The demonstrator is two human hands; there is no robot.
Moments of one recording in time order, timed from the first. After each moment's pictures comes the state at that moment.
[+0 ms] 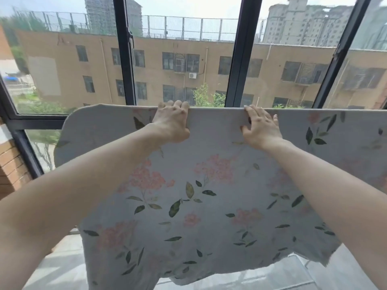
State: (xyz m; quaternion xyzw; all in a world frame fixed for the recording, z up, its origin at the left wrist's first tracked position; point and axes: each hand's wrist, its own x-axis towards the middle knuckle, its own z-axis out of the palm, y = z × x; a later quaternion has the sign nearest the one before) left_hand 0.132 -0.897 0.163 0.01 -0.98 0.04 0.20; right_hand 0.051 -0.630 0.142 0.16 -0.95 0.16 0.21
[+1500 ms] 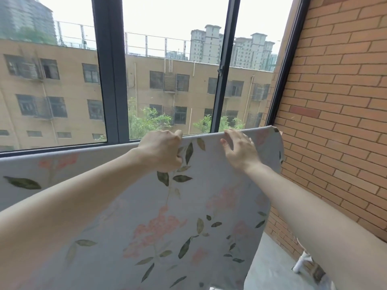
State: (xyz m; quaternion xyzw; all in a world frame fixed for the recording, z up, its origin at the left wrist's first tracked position) left_hand -0.133 -0.479 0.177 -0.19 -0.95 0.06 0.23; right_hand -0.176 -0.215 0.132 0.06 -0.94 0.19 0.27
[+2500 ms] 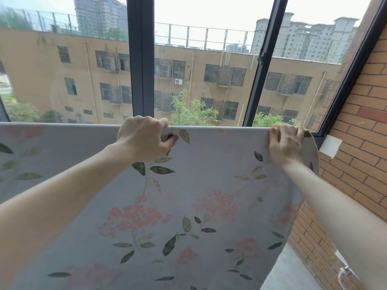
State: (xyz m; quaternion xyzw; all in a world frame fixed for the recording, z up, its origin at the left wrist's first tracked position) left_hand -0.151 -0.443 0.150 -0.05 -0.93 0.04 0.36; right_hand -0.282 -0.068 0.122 0.06 -0.90 0.30 0.31
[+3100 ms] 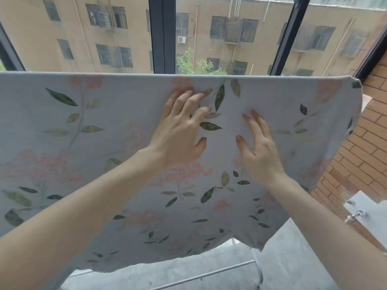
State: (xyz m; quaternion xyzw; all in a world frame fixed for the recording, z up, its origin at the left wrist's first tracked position) left_hand -0.064 -0.476 0.073 -0.17 -0.92 -0.03 0.35; right_hand -0.110 -0.237 0.032 0.21 -0.88 0.36 0.22
